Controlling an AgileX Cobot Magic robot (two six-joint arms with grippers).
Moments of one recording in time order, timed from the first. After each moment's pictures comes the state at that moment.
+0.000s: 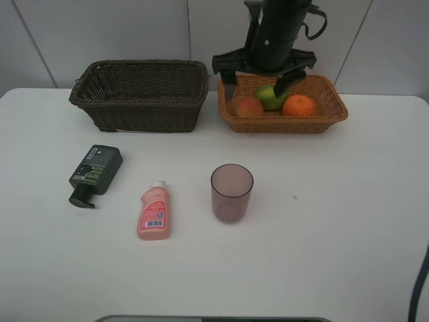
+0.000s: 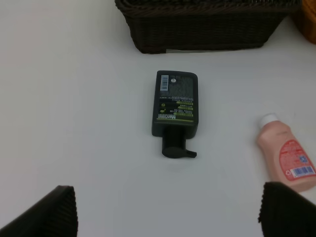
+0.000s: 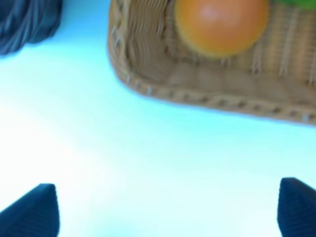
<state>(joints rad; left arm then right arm) -0.14 -0.01 -0.50 0.01 1.06 -0.04 0.56 1.96 -1.65 -0.16 1.06 0.38</state>
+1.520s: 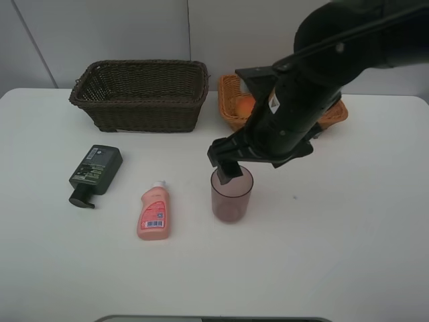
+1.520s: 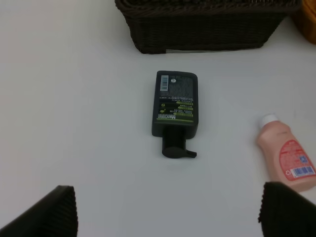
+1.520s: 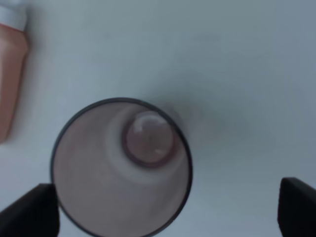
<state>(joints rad) -0.14 -0.01 -0.50 0.01 1.06 -0.04 0.76 1.66 -1.05 -0.11 0.77 0.38</state>
